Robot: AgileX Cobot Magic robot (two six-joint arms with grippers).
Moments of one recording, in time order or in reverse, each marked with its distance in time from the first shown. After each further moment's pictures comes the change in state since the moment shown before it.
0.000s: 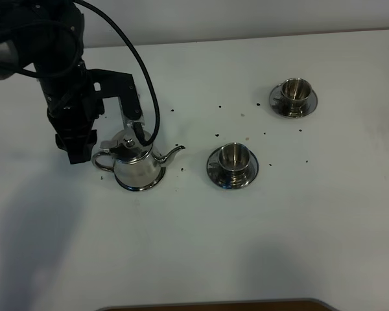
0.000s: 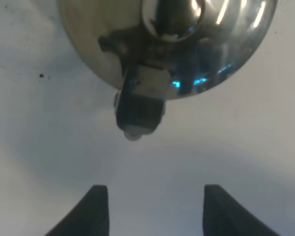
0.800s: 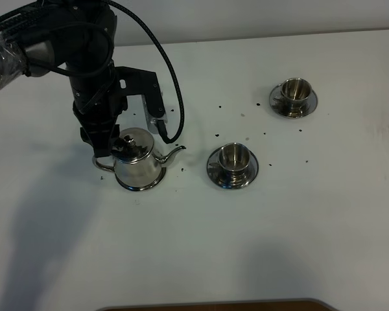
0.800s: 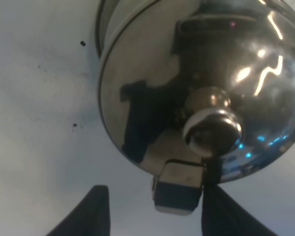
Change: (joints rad) left arm -0.053 0.096 -0.108 0.011 0.000 -0.034; right arm 0.000 0.000 0.000 0.000 0.000 0.000
